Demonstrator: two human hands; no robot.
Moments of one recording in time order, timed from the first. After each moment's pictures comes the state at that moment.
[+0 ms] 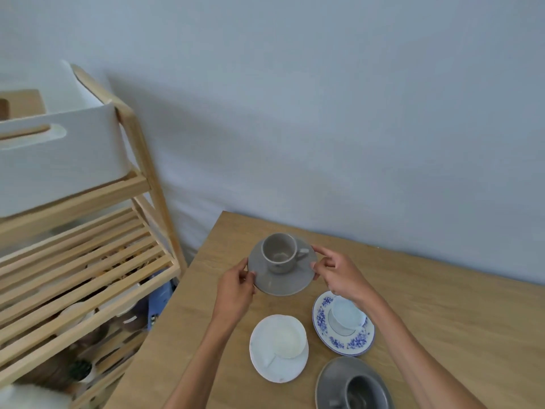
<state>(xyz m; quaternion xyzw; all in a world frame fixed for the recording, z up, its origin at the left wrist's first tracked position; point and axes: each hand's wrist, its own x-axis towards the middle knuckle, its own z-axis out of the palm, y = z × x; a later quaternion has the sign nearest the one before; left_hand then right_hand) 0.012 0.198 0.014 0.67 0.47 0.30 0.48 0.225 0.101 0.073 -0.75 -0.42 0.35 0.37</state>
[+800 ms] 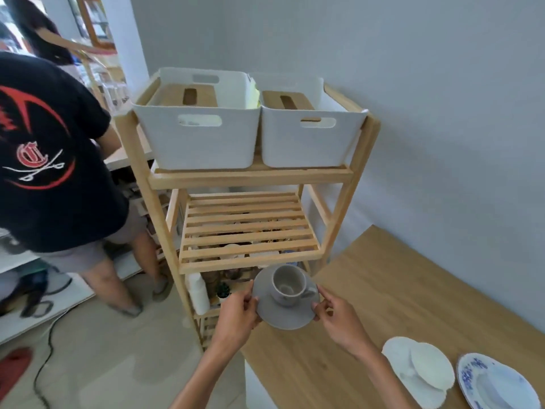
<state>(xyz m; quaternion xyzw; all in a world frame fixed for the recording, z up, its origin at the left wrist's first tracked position) -0.281 0.101 0.009 0.55 0.63 0.37 0.39 -0.050 0.126 0.005 -0.62 -0.63 0.41 0.24</state>
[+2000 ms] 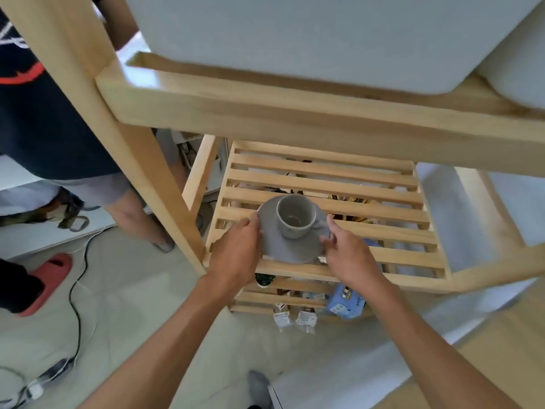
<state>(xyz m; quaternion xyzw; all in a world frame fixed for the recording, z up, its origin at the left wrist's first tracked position) -0.437 0.323 -0.119 0.59 0.76 0.19 0.18 -0.237 0.397 -0.109 -0.61 -0.73 0.32 0.04</state>
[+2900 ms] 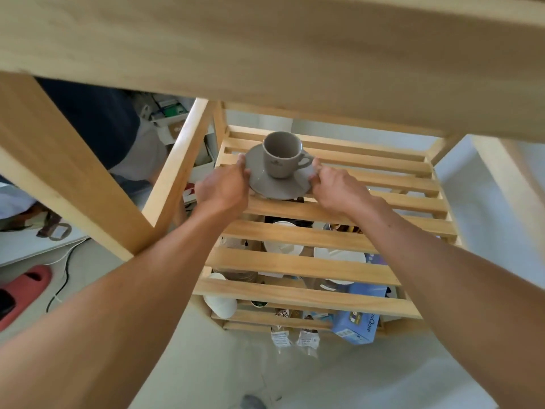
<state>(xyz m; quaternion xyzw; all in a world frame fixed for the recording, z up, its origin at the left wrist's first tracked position) -0.488 0.447 -0.117 0.54 0.83 0.12 0.09 -0.301 0.534 -0.109 -0.57 -0.80 0.17 -0.04</state>
